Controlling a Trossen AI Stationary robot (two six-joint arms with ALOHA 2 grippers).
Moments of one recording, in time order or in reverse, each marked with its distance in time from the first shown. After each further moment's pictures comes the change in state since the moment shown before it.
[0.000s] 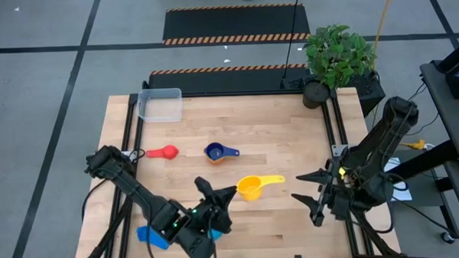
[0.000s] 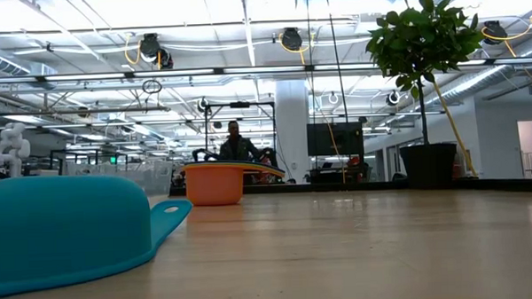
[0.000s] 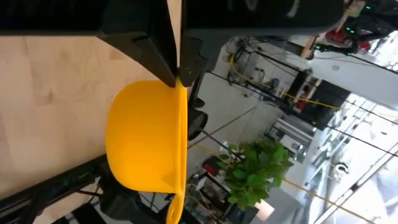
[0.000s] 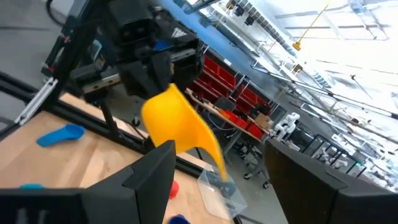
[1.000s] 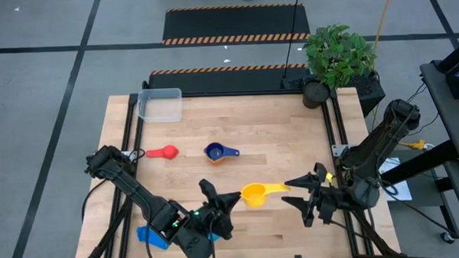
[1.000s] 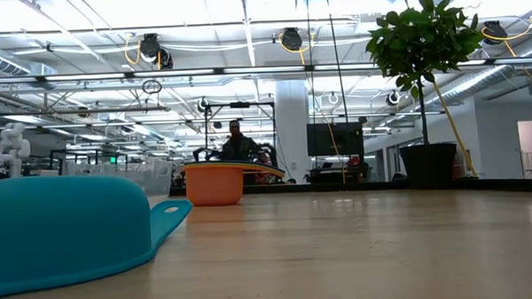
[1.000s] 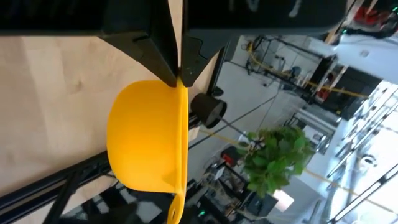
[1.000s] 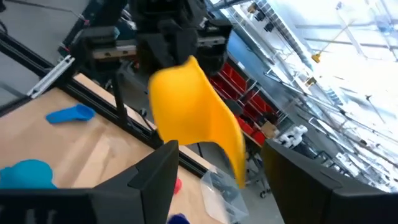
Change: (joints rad) left arm 0.001 0.000 0.000 0.103 0.084 0.076; right arm -0.088 0.039 0.004 -0.134 -0.132 0.048
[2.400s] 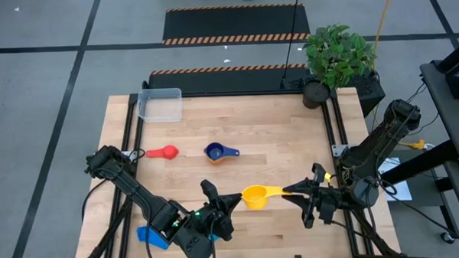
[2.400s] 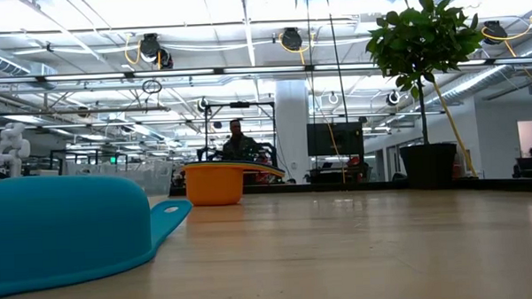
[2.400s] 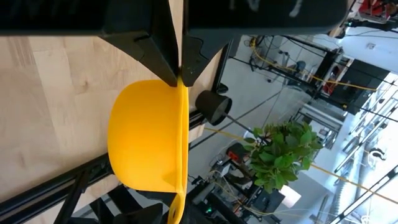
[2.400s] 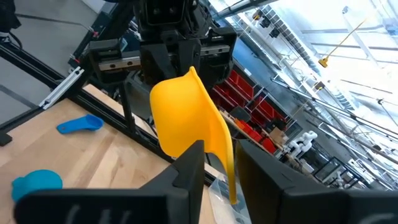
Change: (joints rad) left arm 0.000 0.000 0.000 0.007 0.024 0.024; right arm -0.011 0.000 0.000 0.008 -0.059 0.022
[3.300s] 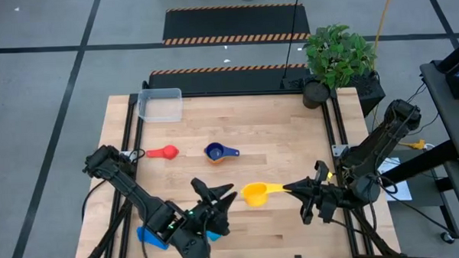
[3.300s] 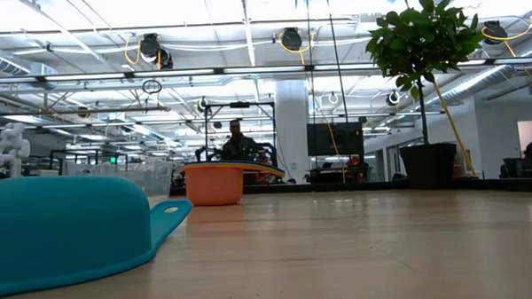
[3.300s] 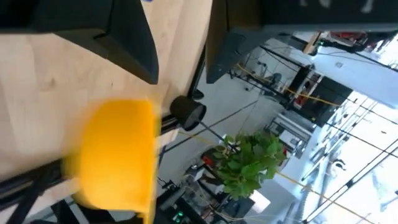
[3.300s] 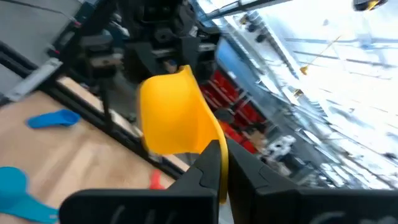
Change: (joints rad) left arm -0.017 -0.015 0.000 -0.073 -0.142 -0.083; right arm -0.013 0.000 0.000 0.089 0.034 -0.152
